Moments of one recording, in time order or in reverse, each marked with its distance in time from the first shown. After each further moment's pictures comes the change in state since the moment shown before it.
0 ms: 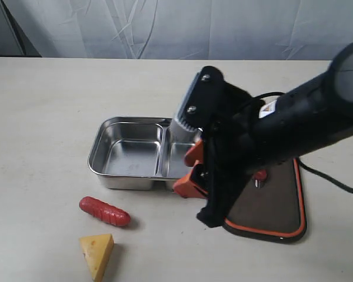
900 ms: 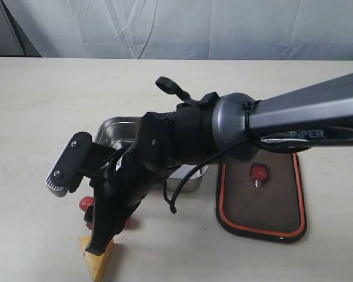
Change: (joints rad) left arm 0.000 0.000 0.000 0.000 0.000 0.000; right arm 0.295 0.590 -0.350 -0.066 -0.206 0.133
